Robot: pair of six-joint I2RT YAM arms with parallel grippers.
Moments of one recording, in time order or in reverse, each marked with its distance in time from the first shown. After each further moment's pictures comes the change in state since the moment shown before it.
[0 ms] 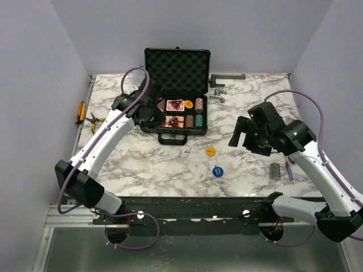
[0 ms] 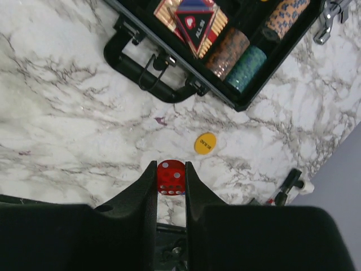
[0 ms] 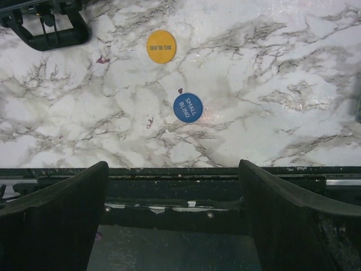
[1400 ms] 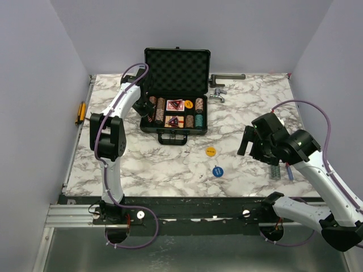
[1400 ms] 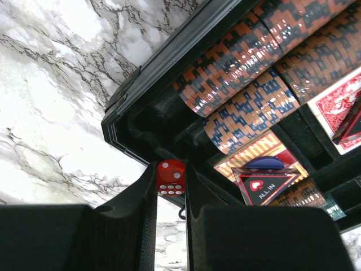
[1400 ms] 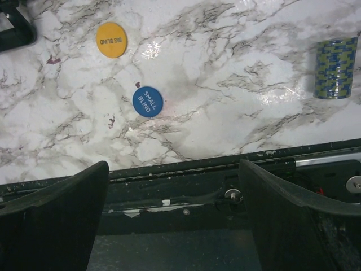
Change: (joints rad) left arm 0.354 0.623 0.346 -0.053 0.040 0.240; right arm 0.000 -0.100 -0.107 -0.077 0.090 0.044
